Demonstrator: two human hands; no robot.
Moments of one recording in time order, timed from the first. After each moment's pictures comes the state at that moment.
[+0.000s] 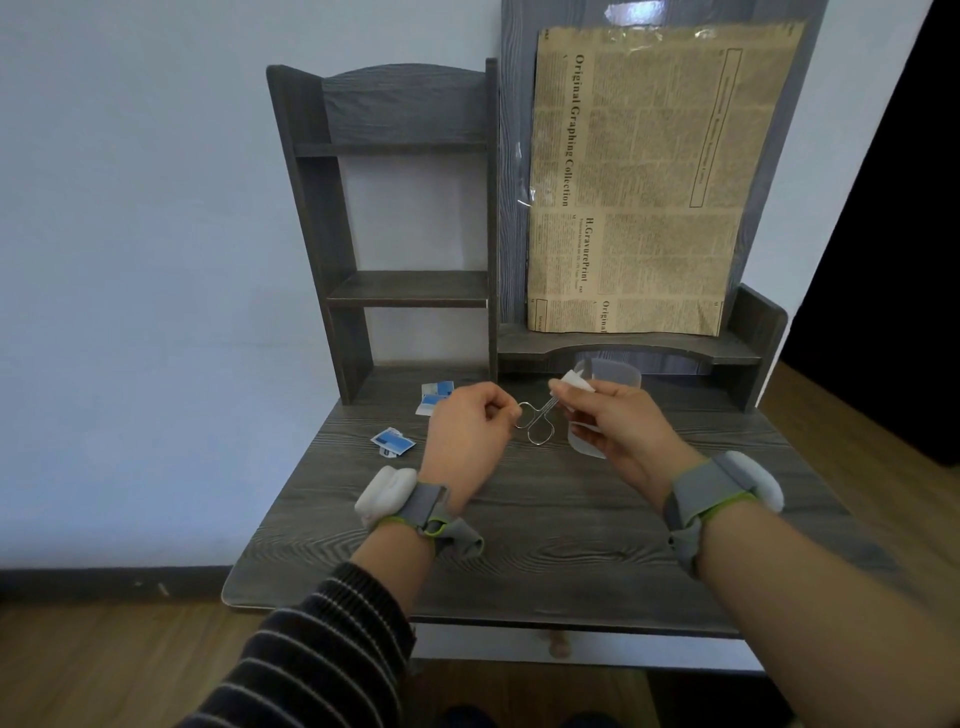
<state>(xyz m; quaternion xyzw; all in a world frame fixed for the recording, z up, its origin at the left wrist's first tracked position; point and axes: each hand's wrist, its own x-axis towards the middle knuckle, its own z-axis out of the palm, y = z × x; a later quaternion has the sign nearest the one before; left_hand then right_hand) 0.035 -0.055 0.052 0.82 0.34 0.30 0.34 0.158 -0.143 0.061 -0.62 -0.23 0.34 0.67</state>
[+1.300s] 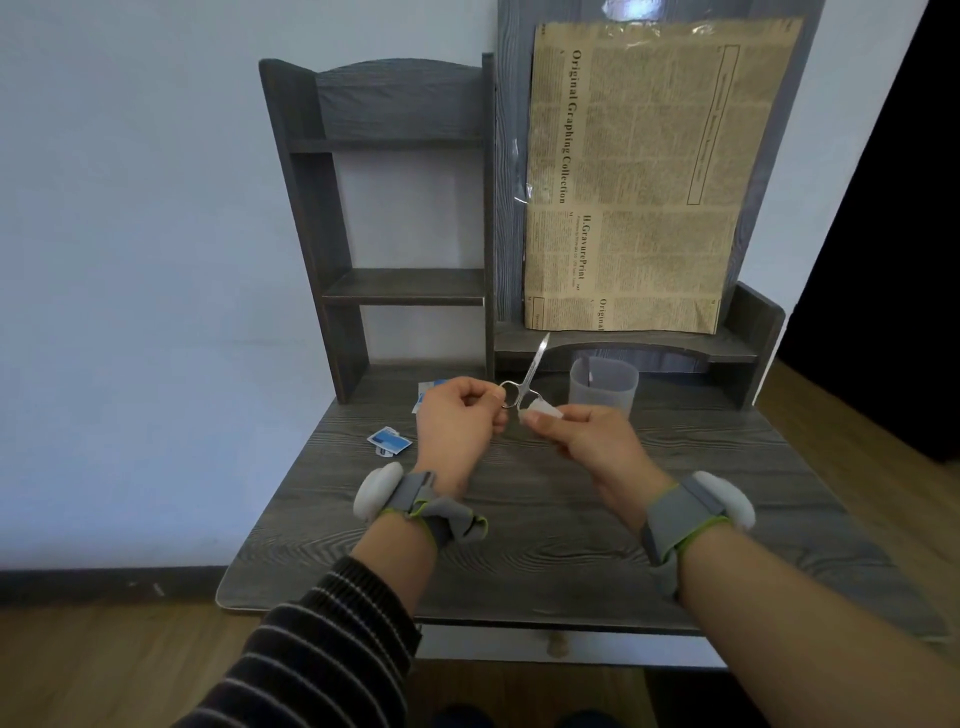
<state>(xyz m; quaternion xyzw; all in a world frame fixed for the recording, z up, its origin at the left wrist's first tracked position) 0.042 -0.047 0.043 0.65 0.34 0.41 0.54 0.136 -0.139 0.043 -0.66 -0.27 0.29 0.64</state>
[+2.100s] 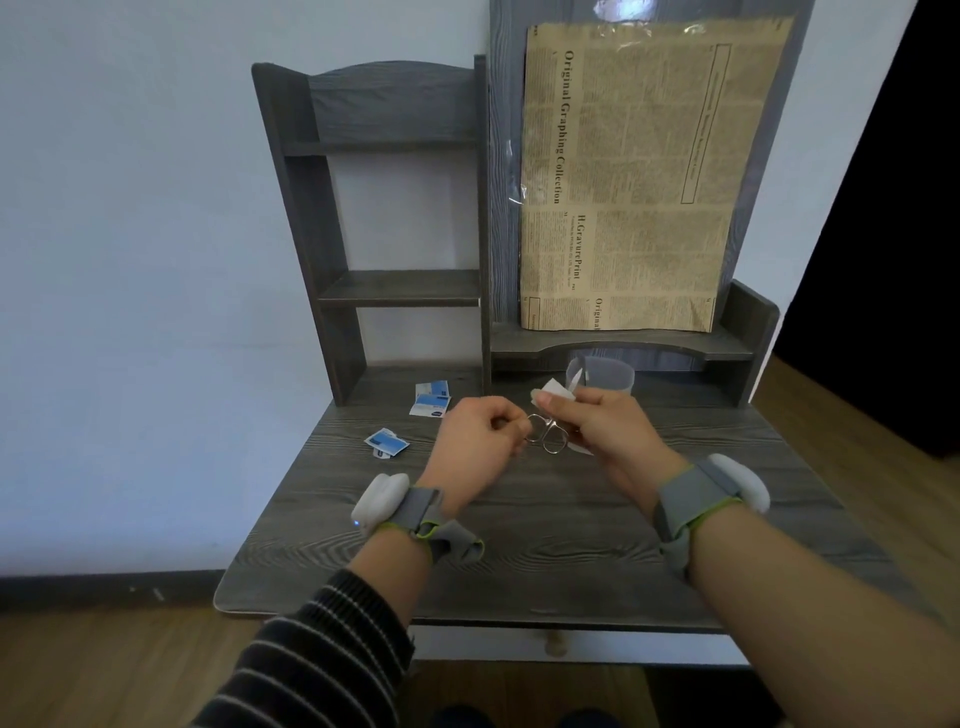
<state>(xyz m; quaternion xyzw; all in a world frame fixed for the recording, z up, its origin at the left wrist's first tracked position) 0.037 -0.059 0.043 0.82 0.28 0.26 0.42 0.152 -0.142 0.054 -0.62 -0.25 0.33 0.67</state>
